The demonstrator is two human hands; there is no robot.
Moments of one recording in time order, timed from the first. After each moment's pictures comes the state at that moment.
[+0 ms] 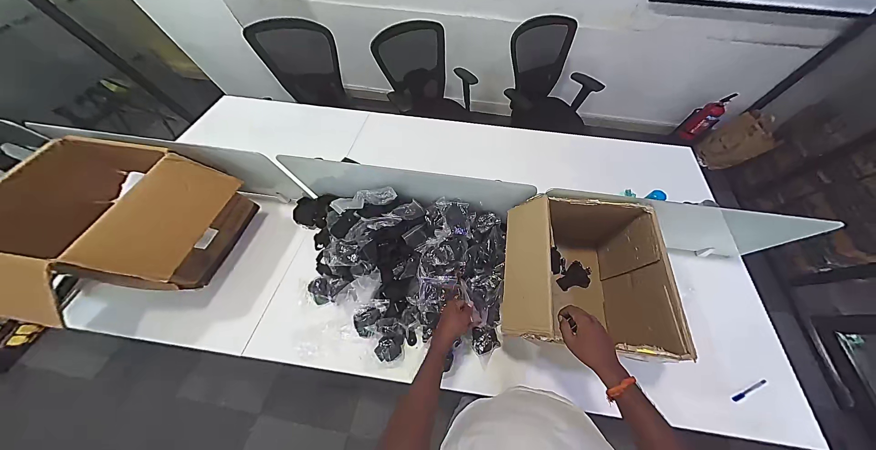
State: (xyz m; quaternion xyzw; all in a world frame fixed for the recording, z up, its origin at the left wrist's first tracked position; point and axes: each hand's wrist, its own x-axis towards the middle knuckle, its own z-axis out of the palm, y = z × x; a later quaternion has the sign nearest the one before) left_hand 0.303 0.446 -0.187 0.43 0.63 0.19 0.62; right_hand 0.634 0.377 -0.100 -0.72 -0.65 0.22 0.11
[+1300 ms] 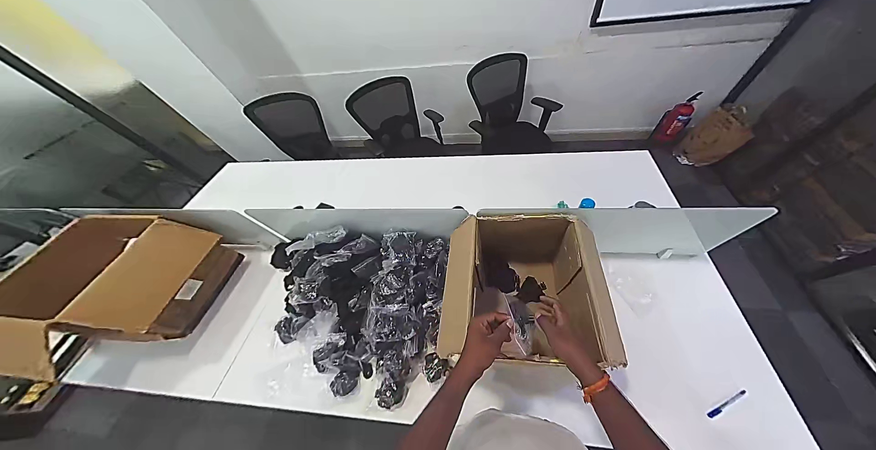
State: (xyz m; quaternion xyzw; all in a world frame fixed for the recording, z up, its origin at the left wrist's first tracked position) left_hand 0.555 0.401 -0.056 0.52 0.45 0.39 0.61; right_hand 0.769 0.387 -0.087 -0.63 -0.43 0.50 0.41
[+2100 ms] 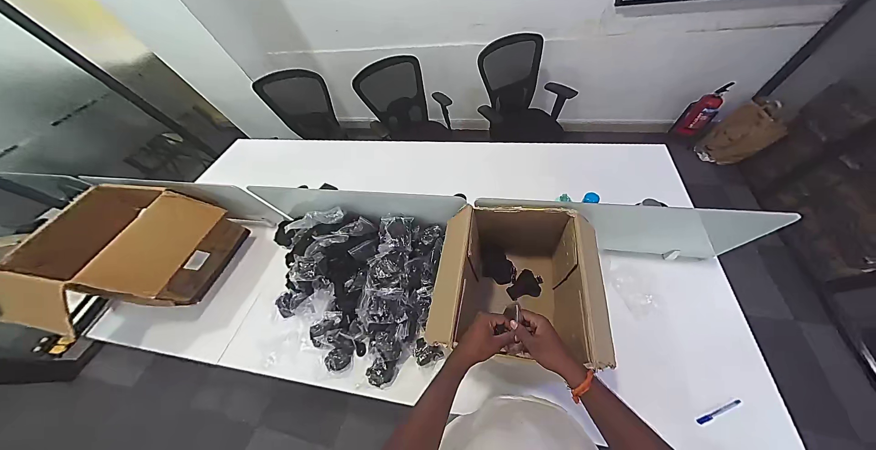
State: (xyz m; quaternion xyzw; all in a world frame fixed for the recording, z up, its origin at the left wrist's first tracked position) left_hand 0.574 0.411 -0.101 0.68 0.40 0.25 0.56; right_hand 0.773 0.382 -0.101 -0.50 -0.54 0.59 0.34
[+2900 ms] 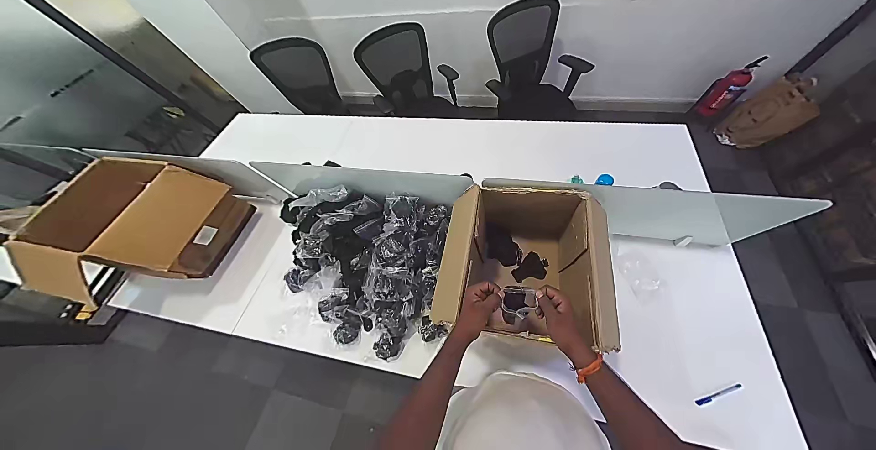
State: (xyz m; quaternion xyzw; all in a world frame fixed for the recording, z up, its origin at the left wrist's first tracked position) left_hand 0.564 0.413 -0.107 0.49 0.39 0.48 0.61; right_hand 0.780 0.384 -0.097 -0.49 -0.49 0.52 0.49
